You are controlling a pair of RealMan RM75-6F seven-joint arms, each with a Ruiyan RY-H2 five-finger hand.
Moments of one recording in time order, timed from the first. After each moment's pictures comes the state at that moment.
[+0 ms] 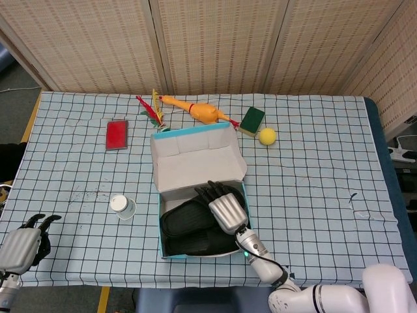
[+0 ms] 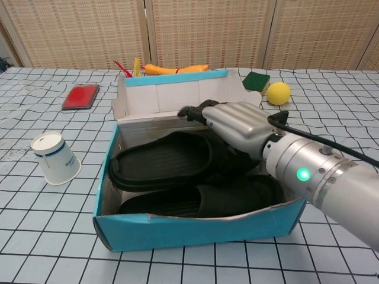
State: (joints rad) left arm -0.12 -1.04 0.02 -1.73 1.43 1.34 0.13; right arm 0.66 -1.80 0.18 -1.60 -1.19 1.09 -0.68
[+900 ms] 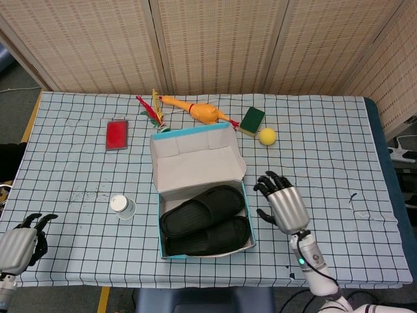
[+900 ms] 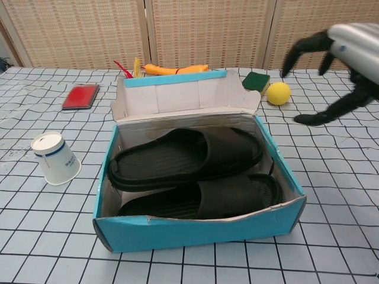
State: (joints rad) left arm -0.11 -1.04 0.02 -1.73 1.44 1.37 0.12; right arm 0.42 -1.48 0.07 -1.73 -1.47 1.49 -0.53
